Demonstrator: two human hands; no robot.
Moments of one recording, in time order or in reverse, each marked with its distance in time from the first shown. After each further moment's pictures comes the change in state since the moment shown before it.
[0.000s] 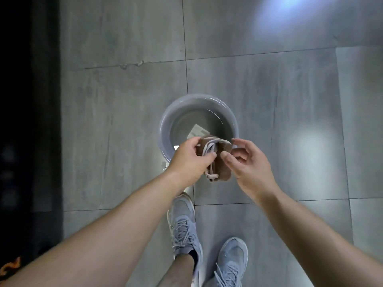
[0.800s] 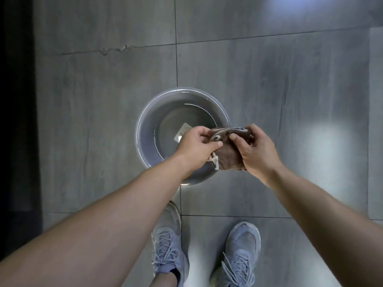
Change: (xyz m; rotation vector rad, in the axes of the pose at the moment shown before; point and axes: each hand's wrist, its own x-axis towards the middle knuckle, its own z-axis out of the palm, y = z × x) left_hand 0.115 -0.017 0.069 -0.125 0.037 -0.143; right_hand 0.134 0.056 -0.052 -0.229 -0.018 0.025
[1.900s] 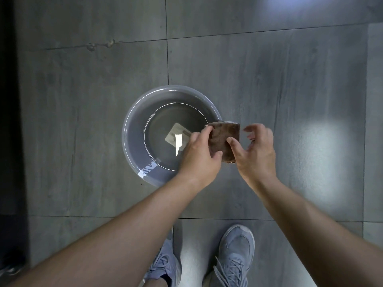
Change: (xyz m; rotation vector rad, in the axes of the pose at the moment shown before) left_hand -0.008 -0.015 0.034 0.511 0.100 0.216; right_hand 0.008 0.028 -0.002 -0.304 0.246 -0.176
